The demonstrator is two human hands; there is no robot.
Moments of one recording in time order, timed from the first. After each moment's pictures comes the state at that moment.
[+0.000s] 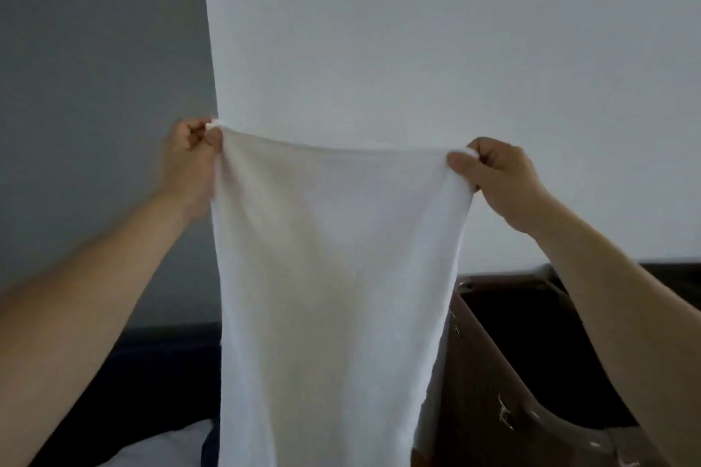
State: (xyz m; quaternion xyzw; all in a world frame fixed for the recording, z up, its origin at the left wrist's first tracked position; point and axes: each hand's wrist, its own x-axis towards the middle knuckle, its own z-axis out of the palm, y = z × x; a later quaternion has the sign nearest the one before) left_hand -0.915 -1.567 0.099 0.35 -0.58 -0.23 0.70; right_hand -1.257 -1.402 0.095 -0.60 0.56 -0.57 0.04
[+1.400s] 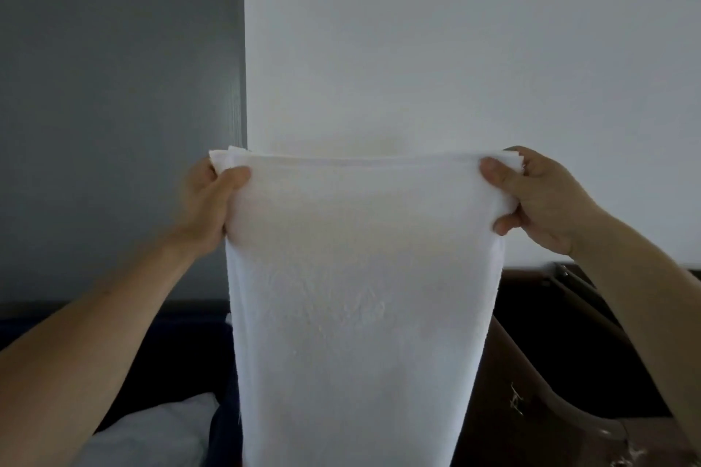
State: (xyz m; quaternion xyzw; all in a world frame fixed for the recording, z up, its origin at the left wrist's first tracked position) left_hand -0.868 -1.533 0.036 0.27 -0.60 -0.38 0.65; right_hand -1.209 -1.378 0.089 -0.54 0.51 -0.61 0.26
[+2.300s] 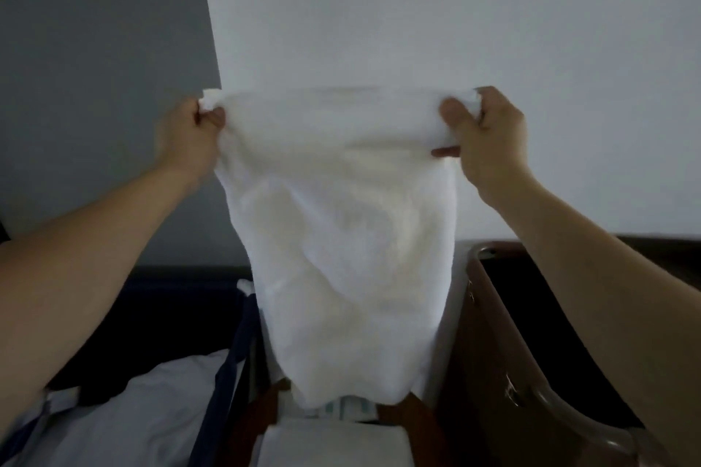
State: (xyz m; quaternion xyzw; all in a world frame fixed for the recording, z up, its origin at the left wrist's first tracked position) left_hand -0.912 -1.608 0.055 0.47 -0.65 -0.12 0.59; right_hand -1.257 -1.467 0.077 -0.54 0.50 -0.66 0.09
